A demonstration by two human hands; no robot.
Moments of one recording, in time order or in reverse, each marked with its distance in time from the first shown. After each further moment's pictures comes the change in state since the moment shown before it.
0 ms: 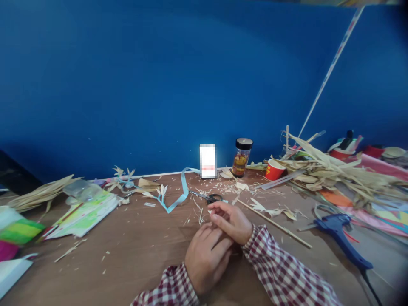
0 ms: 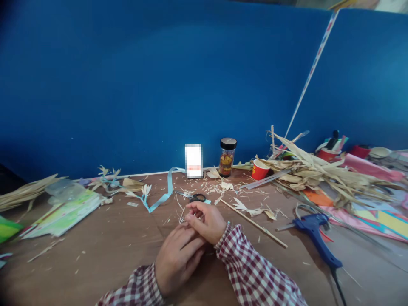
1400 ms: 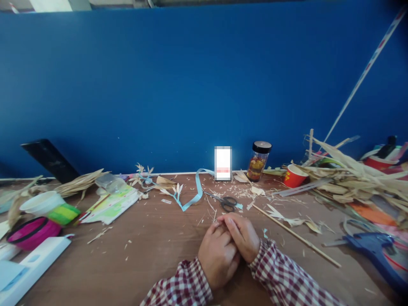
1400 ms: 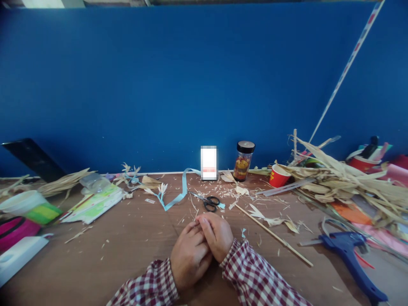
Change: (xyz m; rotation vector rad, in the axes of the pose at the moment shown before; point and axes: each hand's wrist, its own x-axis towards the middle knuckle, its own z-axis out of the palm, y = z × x) left_hand -0.005 -0.012 0.010 0.036 0.026 -0.029; right_hand -0.008 0.010 0.031 -0.144 0.104 -0.096
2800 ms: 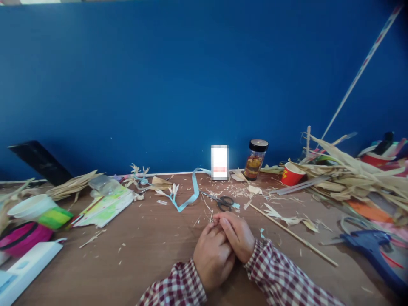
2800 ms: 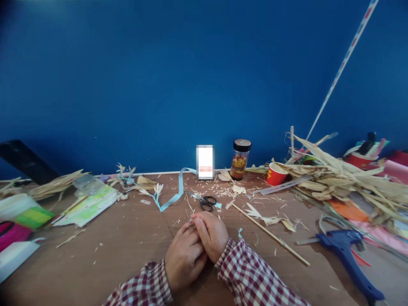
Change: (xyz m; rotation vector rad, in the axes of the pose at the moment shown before) left_hand -0.002 -0.002 0.007 -0.095 0.005 -0.052; right_hand 0.002 0.004 0.001 0.028 0.019 -0.011
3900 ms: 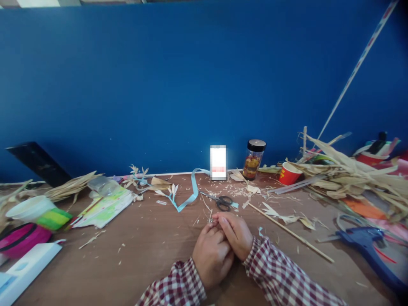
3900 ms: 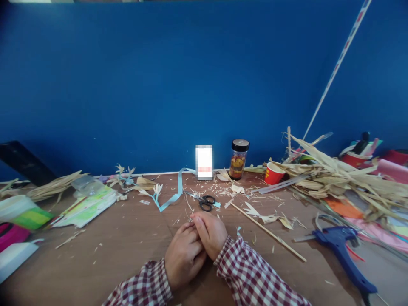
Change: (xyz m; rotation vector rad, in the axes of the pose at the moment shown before) left_hand -0.001 -0.001 0.001 -0.027 -0.035 -0.020; right_hand -0.001 0.003 0.001 -0.046 -0.026 0.035
